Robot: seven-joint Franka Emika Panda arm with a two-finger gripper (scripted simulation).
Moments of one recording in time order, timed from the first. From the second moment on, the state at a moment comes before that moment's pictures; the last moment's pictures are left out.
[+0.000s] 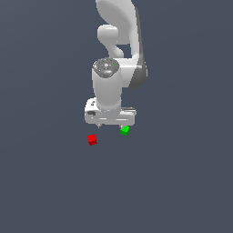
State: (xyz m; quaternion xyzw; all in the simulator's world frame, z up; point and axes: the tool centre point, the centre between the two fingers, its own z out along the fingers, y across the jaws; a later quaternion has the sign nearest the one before) arm 0.005 -0.027 0.160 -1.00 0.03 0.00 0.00
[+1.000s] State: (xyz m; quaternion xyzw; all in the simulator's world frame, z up) arm -0.003 -0.067 0.125 -1.00 -0.04 0.00 0.00
